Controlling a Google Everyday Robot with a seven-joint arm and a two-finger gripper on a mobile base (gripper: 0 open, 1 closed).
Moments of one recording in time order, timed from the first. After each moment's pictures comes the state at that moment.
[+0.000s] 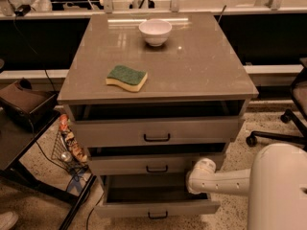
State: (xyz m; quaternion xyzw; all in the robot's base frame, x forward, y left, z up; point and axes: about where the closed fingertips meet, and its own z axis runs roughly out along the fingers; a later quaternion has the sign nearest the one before) arm 0.552 -0.189 0.245 -0.70 0.70 -0.08 0.10
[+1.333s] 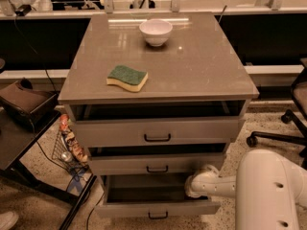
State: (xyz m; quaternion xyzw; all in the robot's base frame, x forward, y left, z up) arm 0.559 -0.194 0.177 -0.72 0.68 -0.05 0.13
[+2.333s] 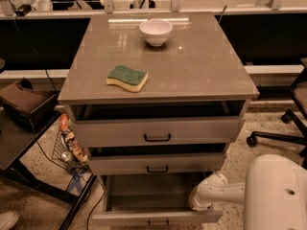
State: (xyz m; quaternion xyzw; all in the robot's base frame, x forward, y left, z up) arm 0.494 -0.202 0.166 -0.71 0.69 0.03 0.09
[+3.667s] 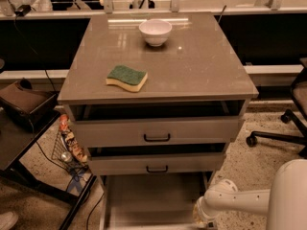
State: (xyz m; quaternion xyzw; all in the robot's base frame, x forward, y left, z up) arm 0.421 -0.206 0.209 -0.75 0.65 0.07 0.07
